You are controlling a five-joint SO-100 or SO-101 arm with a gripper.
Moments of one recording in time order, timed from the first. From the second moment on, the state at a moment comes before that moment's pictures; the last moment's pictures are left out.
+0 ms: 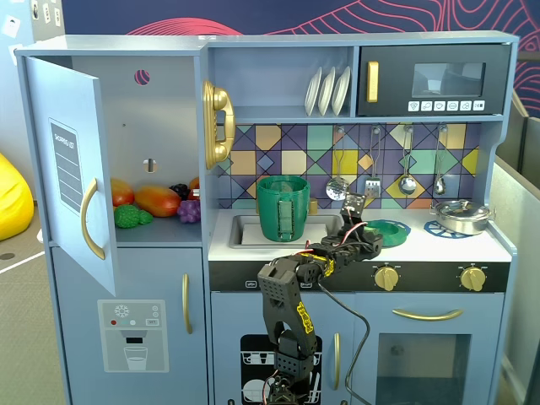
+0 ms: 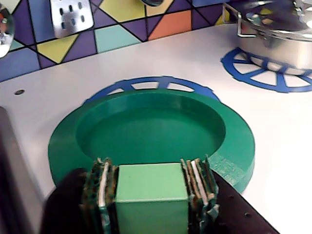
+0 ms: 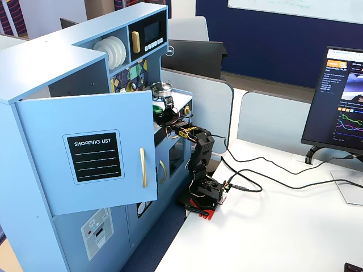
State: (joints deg) arm 30.0 107.6 120.3 -13.8 -92.0
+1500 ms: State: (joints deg) arm 3.3 116.9 85.8 19.4 -96.1
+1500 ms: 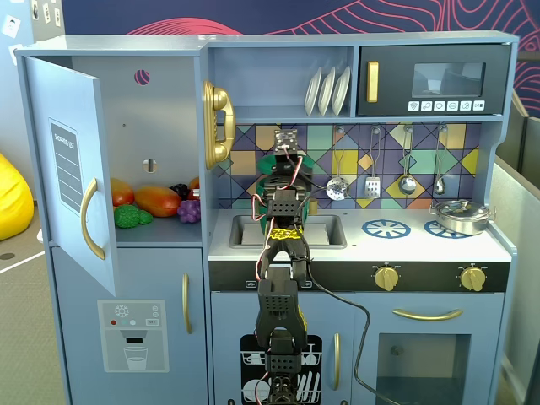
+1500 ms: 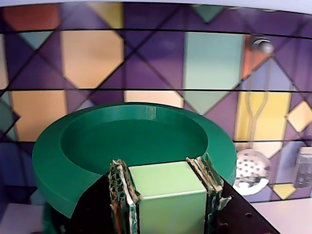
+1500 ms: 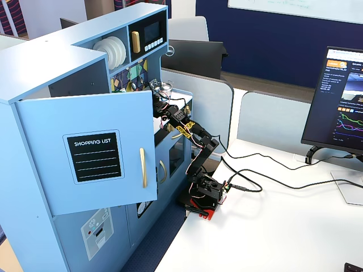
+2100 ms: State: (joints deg) arm 3.0 117.9 91.2 19.4 -96.2
